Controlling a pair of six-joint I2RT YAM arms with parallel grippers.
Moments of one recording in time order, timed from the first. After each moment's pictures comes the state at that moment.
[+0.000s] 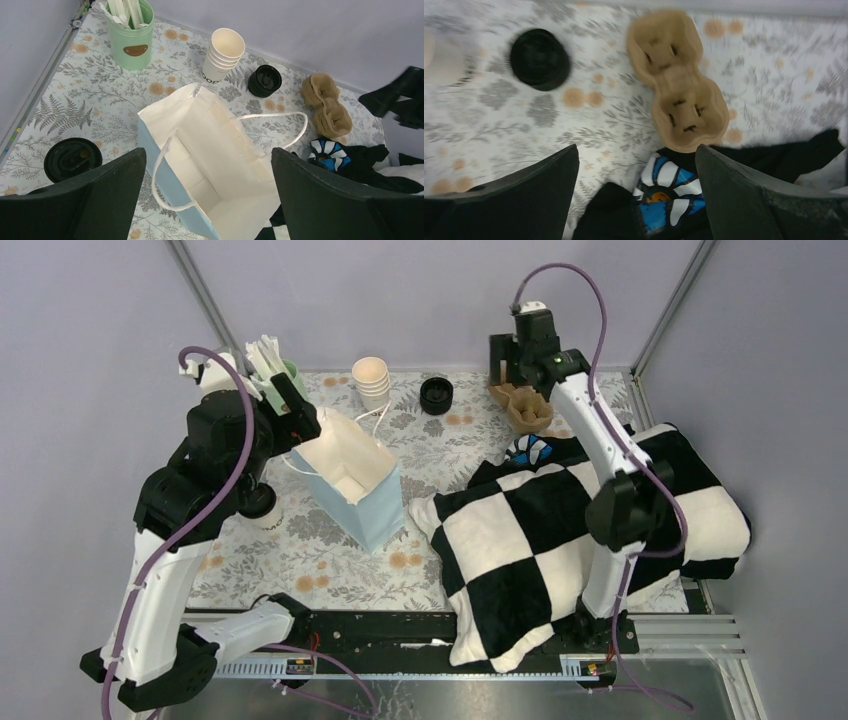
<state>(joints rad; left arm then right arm) -0.51 1.03 1.70 -1.04 -0.52 -0.55 0.38 1.85 1.95 -0.67 0.26 0.14</state>
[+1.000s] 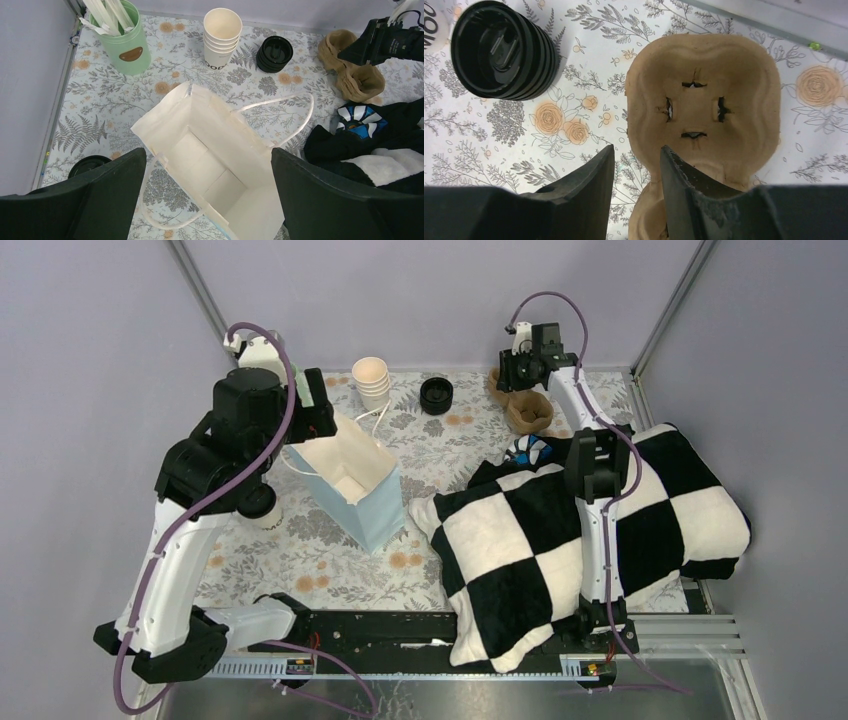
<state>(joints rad) -0.51 1.15 1.78 -1.06 -0.42 -0.35 0.14 2.46 2.31 -0.61 -0.34 -0.07</state>
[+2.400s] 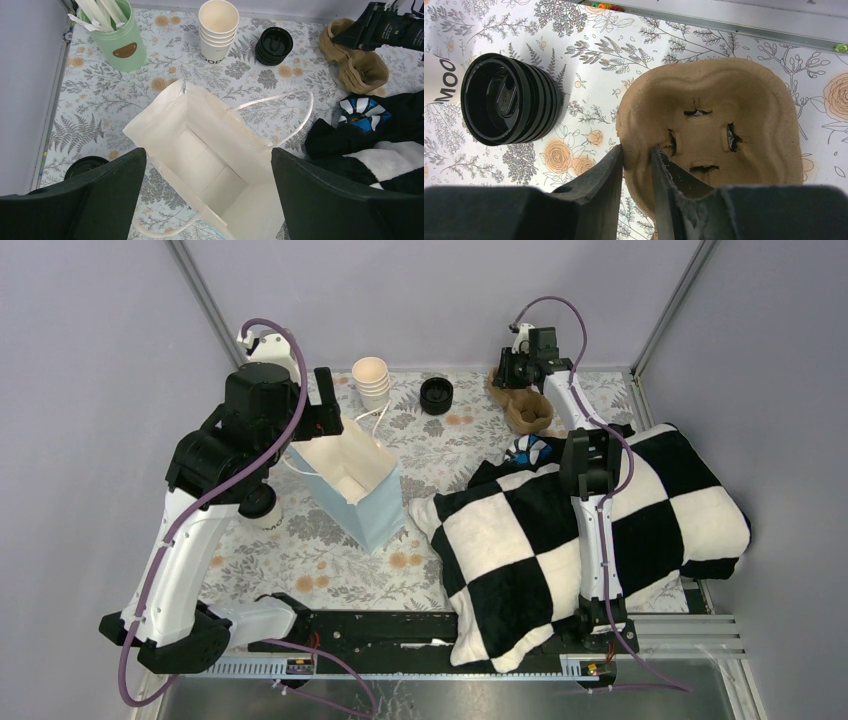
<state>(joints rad) -0.51 1.19 1.79 -1.06 -0.40 -0.34 0.14 2.57 2.39 -0.51 -0.35 0.11</state>
